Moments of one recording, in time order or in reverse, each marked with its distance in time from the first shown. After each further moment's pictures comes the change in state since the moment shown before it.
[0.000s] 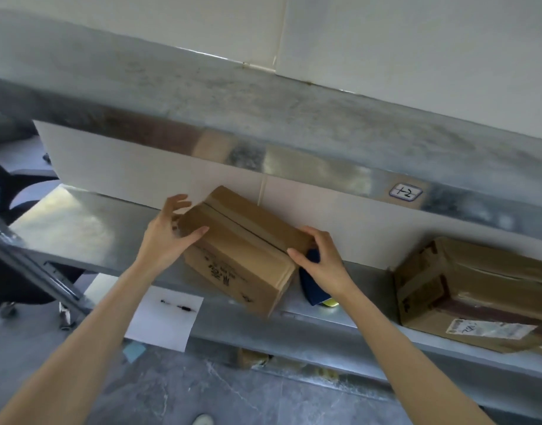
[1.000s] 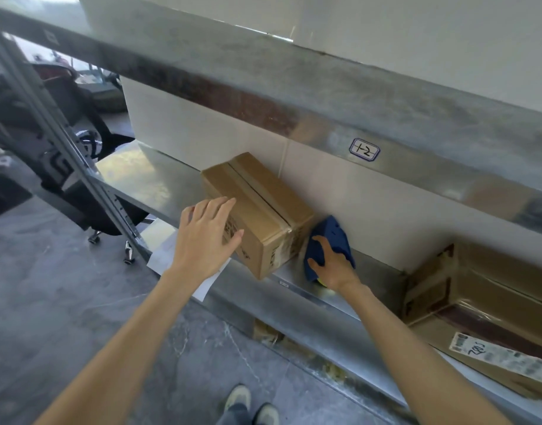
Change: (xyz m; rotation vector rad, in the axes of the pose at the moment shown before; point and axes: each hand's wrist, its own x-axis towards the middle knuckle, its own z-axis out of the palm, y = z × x) left_hand -0.121 0.082 0.076 0.878 0.181 0.081; right_hand -0.003 0.082 -0.024 -0.516 -0.386 0.065
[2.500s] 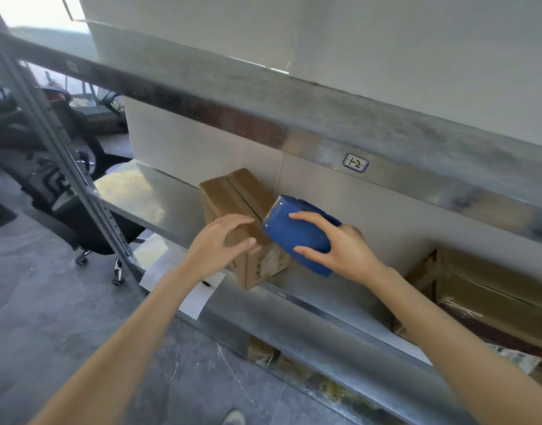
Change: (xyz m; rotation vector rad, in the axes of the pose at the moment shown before) left_hand 0.007 -0.001 -0.014 -0.640 -0.164 0.053; right_hand -0.069 -0.071 -0.091 -0.198 0.319 -0.595
